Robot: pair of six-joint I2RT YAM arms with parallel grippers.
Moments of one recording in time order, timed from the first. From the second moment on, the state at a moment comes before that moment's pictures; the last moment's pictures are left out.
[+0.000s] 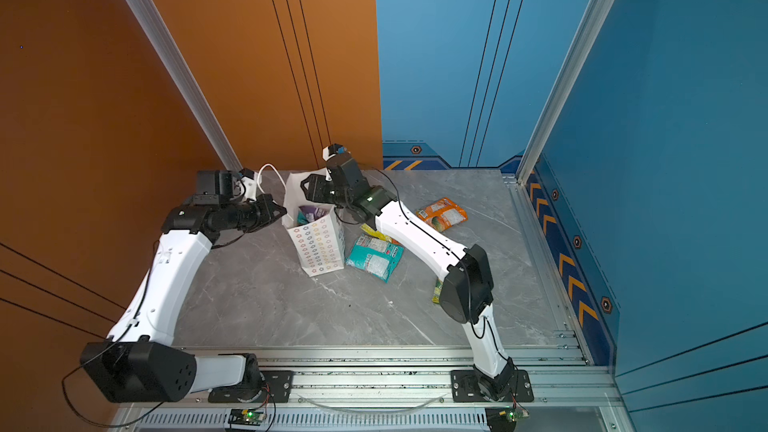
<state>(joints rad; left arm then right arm) 0.02 1.33 1.39 -0.85 0.46 -0.41 0.81 2.04 2.07 -0.36 -0.10 0.71</state>
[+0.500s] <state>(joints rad) 0.03 1.32 1.39 -0.85 0.46 -0.41 0.72 1.62 1.68 -0.28 -0.06 0.60</state>
